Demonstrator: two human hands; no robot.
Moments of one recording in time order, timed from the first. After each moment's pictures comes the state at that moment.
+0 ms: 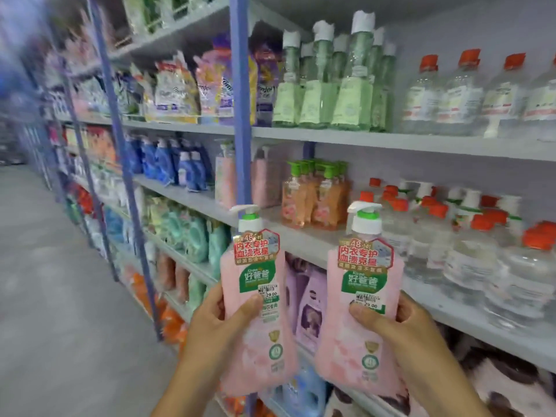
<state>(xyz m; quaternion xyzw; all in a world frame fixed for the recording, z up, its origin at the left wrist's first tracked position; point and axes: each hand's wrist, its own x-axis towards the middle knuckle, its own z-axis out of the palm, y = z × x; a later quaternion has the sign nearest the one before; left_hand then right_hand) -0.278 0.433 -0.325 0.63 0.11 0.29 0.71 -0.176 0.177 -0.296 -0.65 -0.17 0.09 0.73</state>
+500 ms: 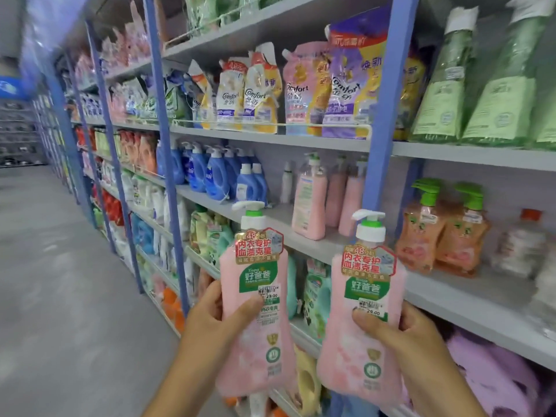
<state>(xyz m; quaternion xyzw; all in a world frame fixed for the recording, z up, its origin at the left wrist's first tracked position) -0.255 0.764 -0.301 0.64 0.11 0.29 0.70 -0.131 0.512 -0.297 -0.64 -0.17 0.08 0.74</state>
